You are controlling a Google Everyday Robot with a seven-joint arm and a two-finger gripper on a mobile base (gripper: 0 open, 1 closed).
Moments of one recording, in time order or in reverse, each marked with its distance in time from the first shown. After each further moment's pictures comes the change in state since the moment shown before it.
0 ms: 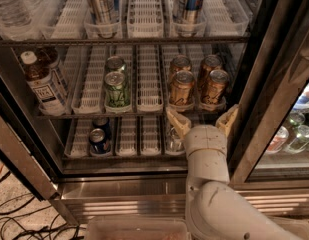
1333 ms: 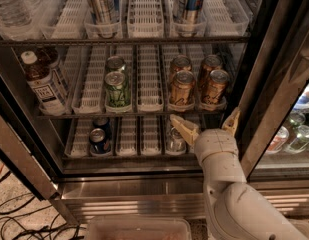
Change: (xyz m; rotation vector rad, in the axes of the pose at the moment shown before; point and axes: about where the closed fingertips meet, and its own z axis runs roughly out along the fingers) arm 0.022 -0.010 0.003 -0.135 0.022 0.033
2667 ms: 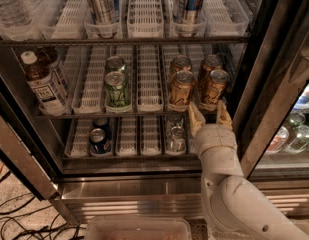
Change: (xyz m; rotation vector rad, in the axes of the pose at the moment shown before) arm -0.001 -0.008 0.014 0.041 -0.020 0.040
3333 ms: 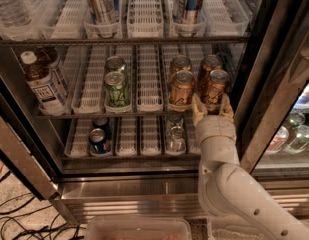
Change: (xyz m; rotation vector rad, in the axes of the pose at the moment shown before) arm 0.000 -0.016 0.027 0.074 -0.014 0.021
